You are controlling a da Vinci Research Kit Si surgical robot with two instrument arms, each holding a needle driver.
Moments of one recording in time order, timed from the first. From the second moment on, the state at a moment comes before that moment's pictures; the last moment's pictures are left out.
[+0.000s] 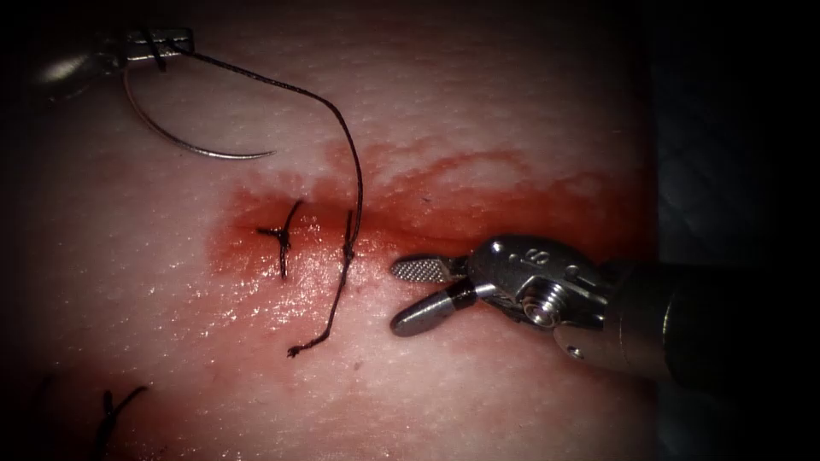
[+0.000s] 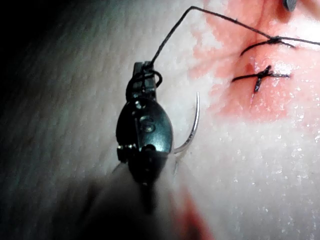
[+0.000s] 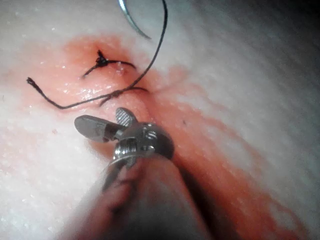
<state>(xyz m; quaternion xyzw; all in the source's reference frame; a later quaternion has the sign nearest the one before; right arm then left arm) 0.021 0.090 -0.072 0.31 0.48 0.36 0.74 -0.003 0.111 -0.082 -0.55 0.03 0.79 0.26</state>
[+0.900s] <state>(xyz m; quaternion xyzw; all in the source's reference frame) 0.022 0.091 -0.071 0.16 0.51 0.49 0.69 -0.002 0.114 -0.086 -0.55 0.04 0.79 0.27</state>
